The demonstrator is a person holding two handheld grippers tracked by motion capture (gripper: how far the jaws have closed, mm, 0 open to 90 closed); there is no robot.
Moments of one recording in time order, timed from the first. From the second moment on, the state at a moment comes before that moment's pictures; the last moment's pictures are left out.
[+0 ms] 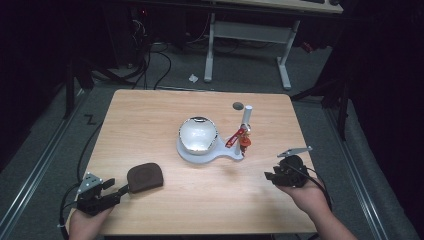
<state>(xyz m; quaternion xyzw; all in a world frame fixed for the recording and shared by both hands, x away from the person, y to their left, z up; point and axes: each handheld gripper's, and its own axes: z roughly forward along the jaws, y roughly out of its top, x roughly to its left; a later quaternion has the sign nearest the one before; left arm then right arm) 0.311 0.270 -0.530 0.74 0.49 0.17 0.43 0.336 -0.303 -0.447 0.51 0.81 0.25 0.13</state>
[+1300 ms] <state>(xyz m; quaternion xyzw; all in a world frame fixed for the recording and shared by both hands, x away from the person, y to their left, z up) 0.332 0.242 -0.501 0.71 0.51 0.16 0.46 0.274 -0.324 -0.518 0.51 0.73 0.42 0.20</state>
